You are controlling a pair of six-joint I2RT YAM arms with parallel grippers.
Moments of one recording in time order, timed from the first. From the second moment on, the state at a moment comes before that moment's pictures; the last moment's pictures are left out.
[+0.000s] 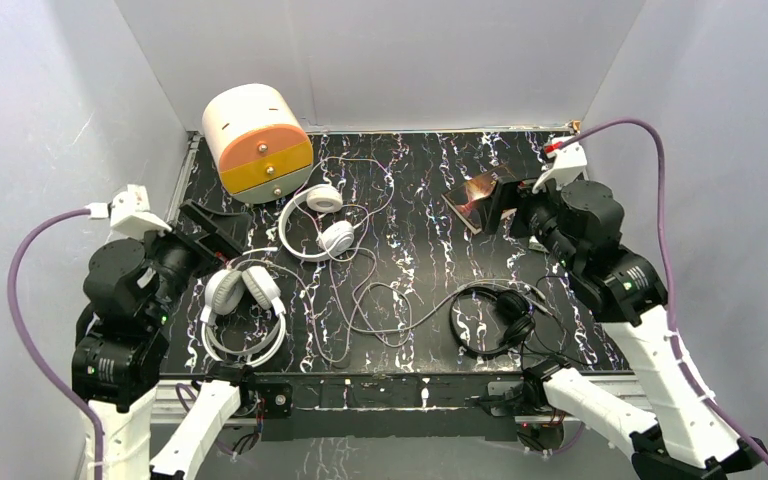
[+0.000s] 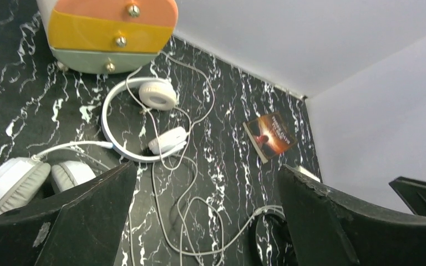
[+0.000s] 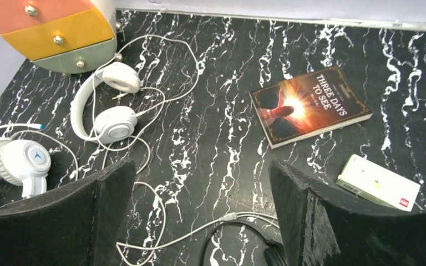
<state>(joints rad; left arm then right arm) -0.15 0.61 1.33 -0.89 -0.02 -0.61 0.53 0.83 1.24 -0.67 0.14 0.22</state>
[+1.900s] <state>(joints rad) -0.11 1.16 0.73 -0.73 -0.11 -0.82 0.89 1.32 0.93 -0.14 -0.35 0.38</state>
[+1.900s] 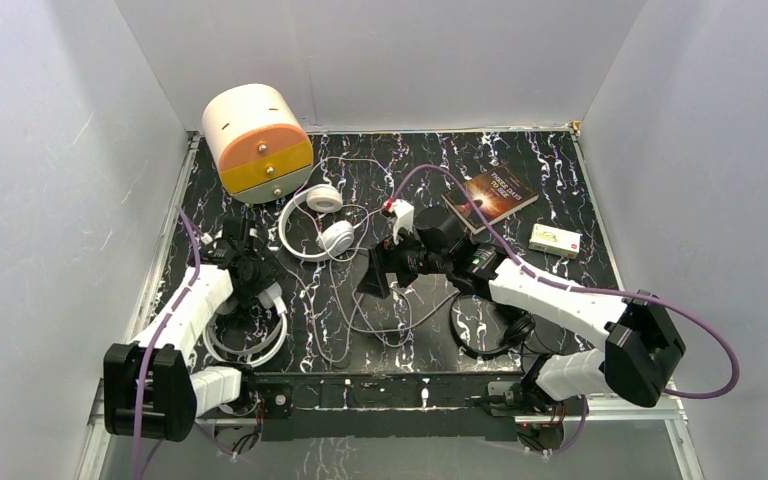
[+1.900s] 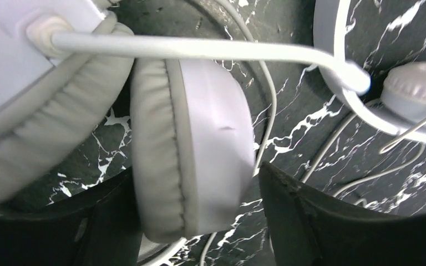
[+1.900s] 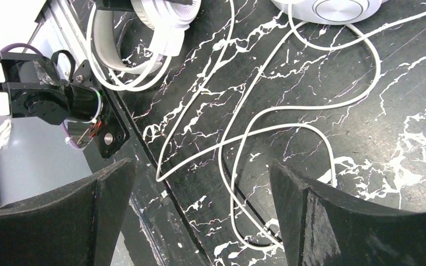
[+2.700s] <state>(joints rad) -0.63 1.71 1.12 -0.49 0.17 -0.54 0.89 1.05 0.87 -0.31 0.09 0.37</state>
